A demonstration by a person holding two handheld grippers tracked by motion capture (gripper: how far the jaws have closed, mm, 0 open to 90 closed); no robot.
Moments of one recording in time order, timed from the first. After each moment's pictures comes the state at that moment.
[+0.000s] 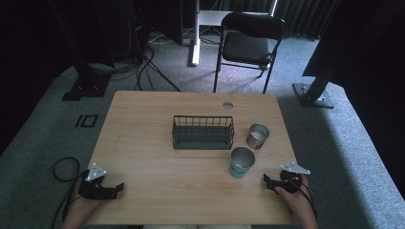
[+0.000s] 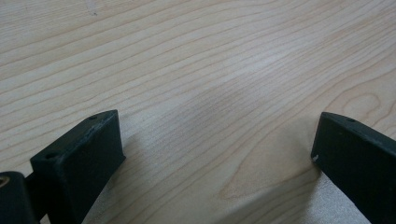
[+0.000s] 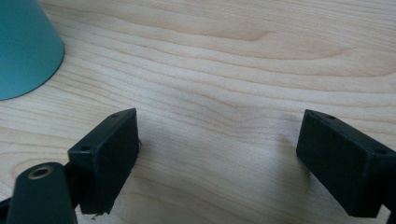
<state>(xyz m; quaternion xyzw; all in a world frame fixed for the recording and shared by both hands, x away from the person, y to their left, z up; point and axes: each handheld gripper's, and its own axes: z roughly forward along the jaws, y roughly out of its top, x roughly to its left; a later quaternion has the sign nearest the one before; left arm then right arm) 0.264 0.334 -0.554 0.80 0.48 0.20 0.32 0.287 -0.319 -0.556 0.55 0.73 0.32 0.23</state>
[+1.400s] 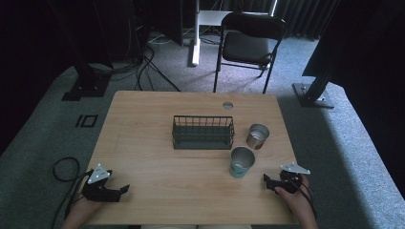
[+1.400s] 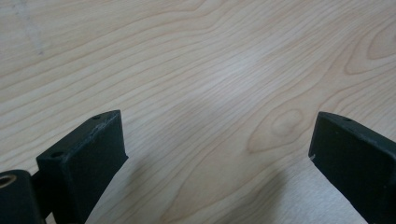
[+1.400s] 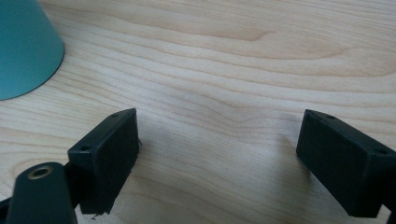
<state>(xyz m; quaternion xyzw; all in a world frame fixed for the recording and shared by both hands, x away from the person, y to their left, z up) 0.259 0.319 -0.544 0.81 0.42 0.18 0.36 0.287 -0.319 -0.556 0.55 0.74 0.32 0.23</state>
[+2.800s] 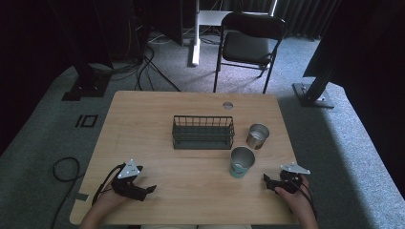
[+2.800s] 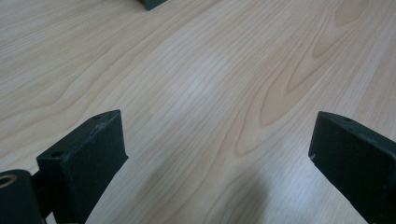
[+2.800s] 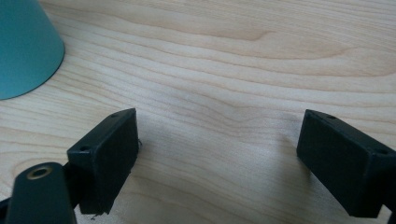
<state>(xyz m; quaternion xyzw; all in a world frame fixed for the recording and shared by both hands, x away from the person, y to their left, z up) 0.280 0.236 -0.533 0.86 0.31 0.12 0.39 0.287 -0.319 -0.556 0.55 0.74 0.32 0.23</state>
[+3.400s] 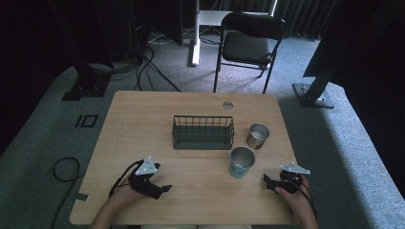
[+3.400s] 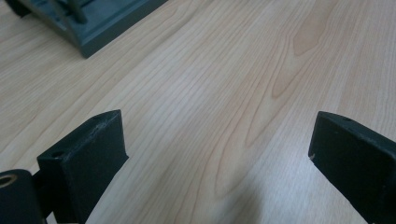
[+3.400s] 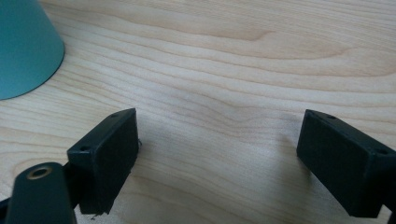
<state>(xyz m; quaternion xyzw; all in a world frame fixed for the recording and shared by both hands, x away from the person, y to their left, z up) 0.293 0.187 -0.528 0.87 0.26 0.10 0.41 0.287 -0.319 -0.556 0.55 0.74 0.32 0.23</state>
